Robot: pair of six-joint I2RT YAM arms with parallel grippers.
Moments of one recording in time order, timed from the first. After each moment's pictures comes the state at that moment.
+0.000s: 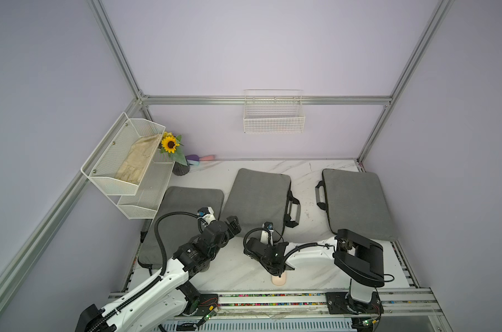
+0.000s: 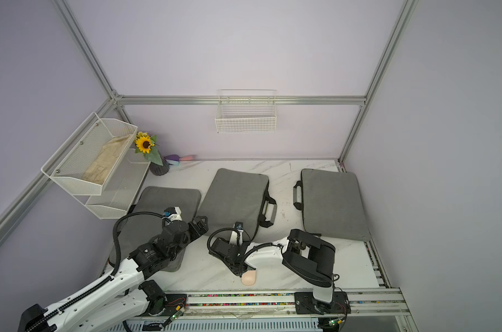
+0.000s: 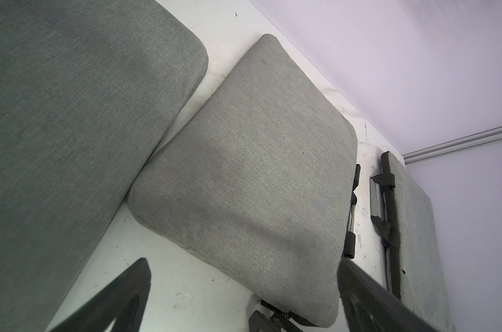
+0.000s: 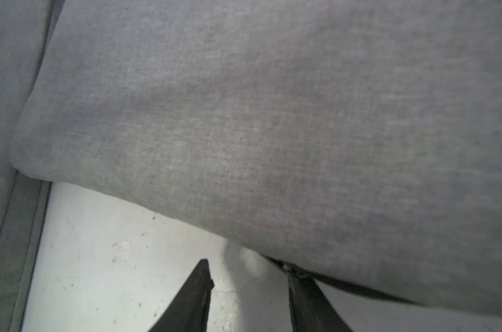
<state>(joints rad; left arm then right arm) -0.67 0.83 0.54 -0.35 -0.40 -1.02 1.20 1.84 0.98 -0.18 0.53 1.22</state>
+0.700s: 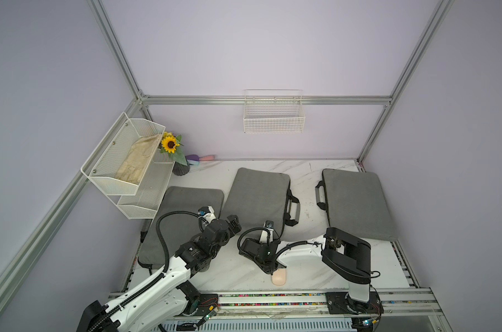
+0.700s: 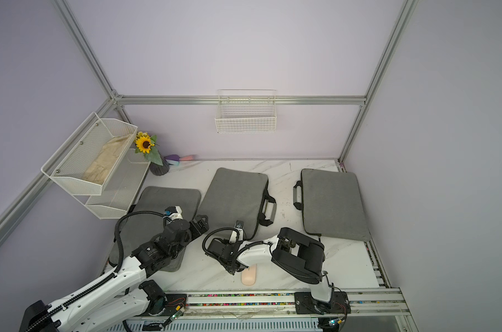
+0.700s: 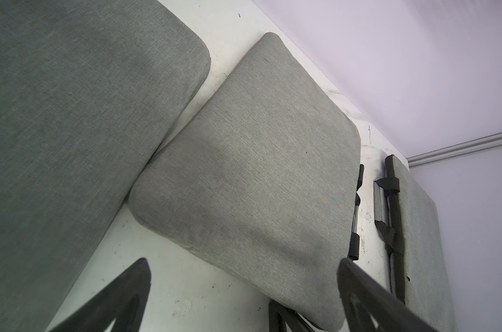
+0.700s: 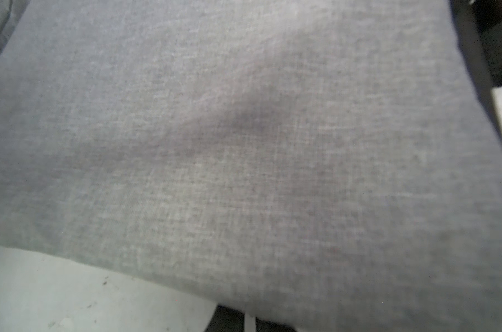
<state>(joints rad) -0.66 0.87 0.54 -0.31 -0.40 -1.01 1.20 1.94 1.08 -0.29 0.69 1.28</state>
